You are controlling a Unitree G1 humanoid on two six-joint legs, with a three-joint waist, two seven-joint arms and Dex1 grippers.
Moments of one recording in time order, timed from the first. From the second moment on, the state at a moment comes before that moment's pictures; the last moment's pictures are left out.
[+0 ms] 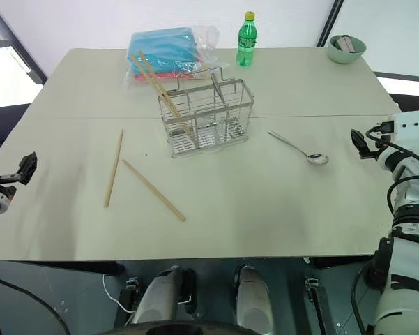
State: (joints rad) left arm 0.02 0.57 0.69 -0.36 -0.49 0.62 -0.20; right arm -0.71 -0.83 -0.32 1.06 0.17 -0.10 0.58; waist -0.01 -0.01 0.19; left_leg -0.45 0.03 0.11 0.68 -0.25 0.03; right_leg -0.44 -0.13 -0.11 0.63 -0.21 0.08
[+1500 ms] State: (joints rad) left arm -0.52 0.82 0.19 -0.53 -1.02 0.95 -0.61; right arm -0.99 -0.84 0.00 1.04 0.05 0.06 1.22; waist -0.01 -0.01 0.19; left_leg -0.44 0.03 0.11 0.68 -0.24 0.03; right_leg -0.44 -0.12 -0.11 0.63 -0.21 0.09
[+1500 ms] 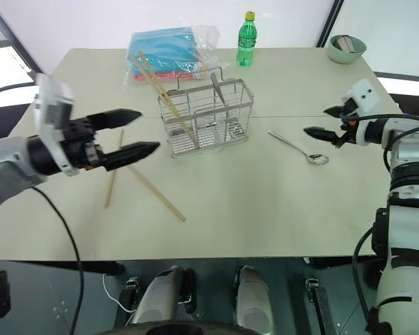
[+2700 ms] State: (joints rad) left arm -0.70 0.66 -0.06 -0.39 -0.81 0.89 -0.81; right arm -1.07 -0.72 0.07 1.28 -0.13 0.11 1.05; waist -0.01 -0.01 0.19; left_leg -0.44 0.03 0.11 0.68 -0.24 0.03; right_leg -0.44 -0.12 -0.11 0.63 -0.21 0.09
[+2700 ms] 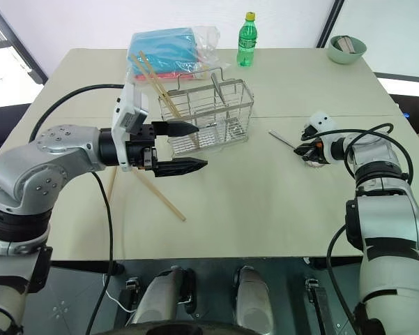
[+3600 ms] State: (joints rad) left arm -0.74 0.64 0.06 -0.32 -0.77 0.86 -0.72; right arm -1.17 -0.36 -0.32 0.49 0.53 0.67 0.68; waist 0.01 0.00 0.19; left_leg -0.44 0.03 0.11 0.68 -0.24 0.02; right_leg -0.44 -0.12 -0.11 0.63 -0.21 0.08
